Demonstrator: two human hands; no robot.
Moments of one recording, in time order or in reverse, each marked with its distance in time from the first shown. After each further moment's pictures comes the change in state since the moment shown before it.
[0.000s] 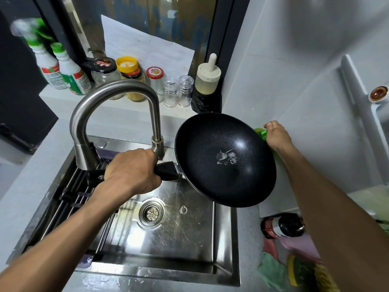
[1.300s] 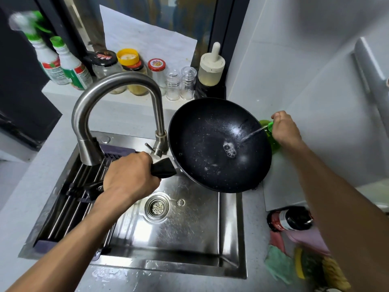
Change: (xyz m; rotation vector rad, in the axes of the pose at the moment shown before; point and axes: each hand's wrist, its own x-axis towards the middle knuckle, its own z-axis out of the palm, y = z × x) left_hand -0.013 -0.010 0.030 0.015 0.068 -0.131; right_hand -0.003 -0.004 0.000 -0.056 0.013 0.044
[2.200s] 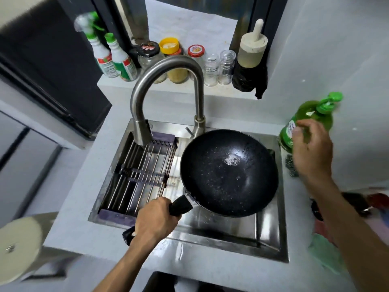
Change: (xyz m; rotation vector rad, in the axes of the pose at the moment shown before) left_hand -0.115 -0.052 0.103 -0.185 -0.258 -0.190; right_hand -0.180 -0.046 0.030 0.377 0.294 -0.229
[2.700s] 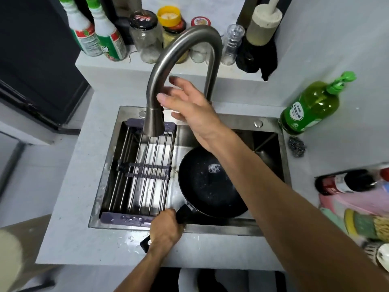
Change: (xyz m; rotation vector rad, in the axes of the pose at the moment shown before) left_hand 0.025 -0.067 0.084 -0.127 -0.201 -0.027; right_hand -0.057 -0.238 0.149 0.749 -0.835 0.298
